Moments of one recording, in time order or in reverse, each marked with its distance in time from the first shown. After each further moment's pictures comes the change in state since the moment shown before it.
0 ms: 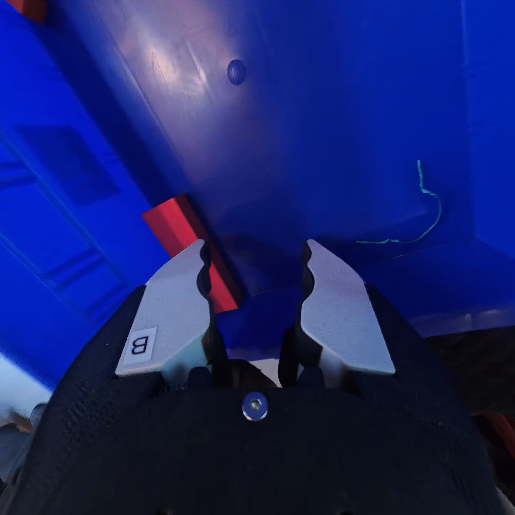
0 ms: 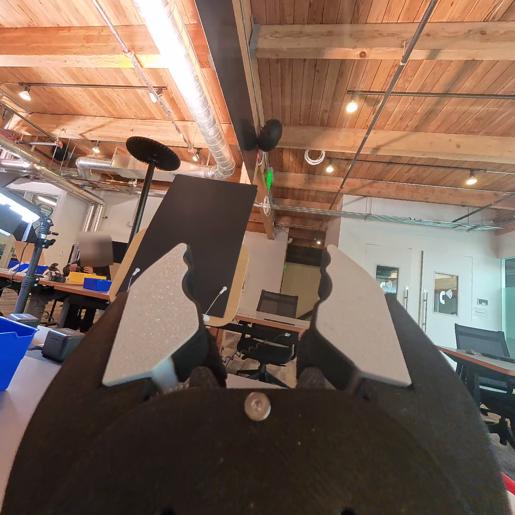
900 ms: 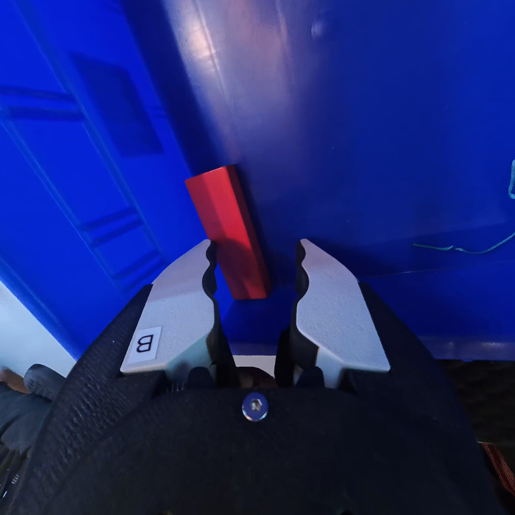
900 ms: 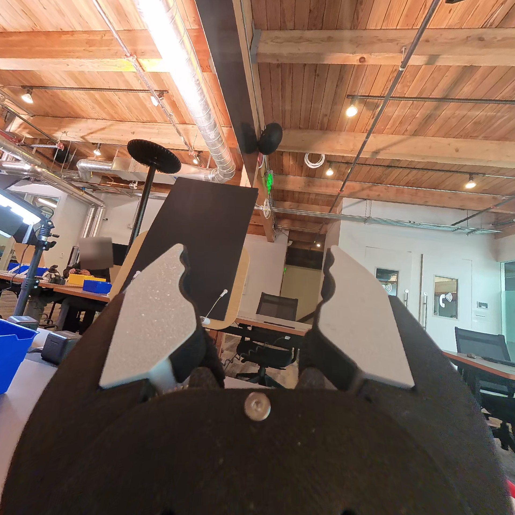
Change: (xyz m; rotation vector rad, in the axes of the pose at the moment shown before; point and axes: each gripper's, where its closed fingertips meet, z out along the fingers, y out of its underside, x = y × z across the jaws) left arm -0.026 0.015 0.005 -0.026 -0.085 -0.114; right arm -0.003 -0.003 0.001 0.010 -0.002 -0.004
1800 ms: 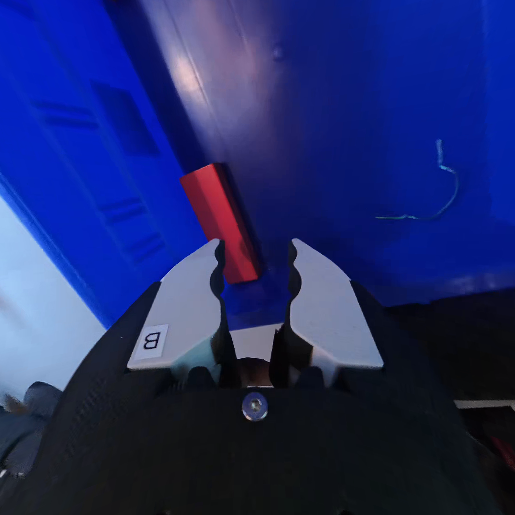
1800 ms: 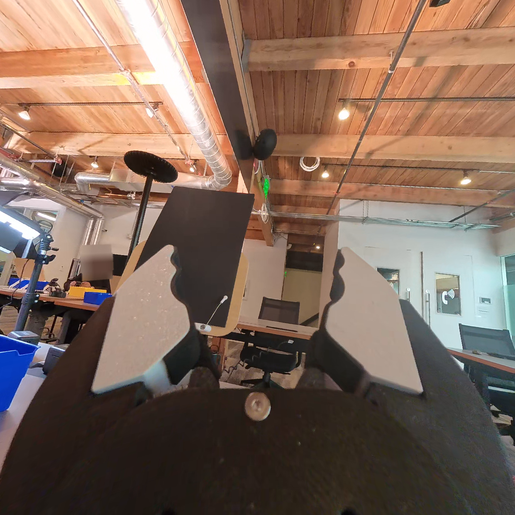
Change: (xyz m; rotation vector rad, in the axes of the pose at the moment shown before) left arm 0.009 0.000 -0.025 0.069 0.050 0.046; right arm 0.005 -0.005 0.000 0.021 0.023 0.034
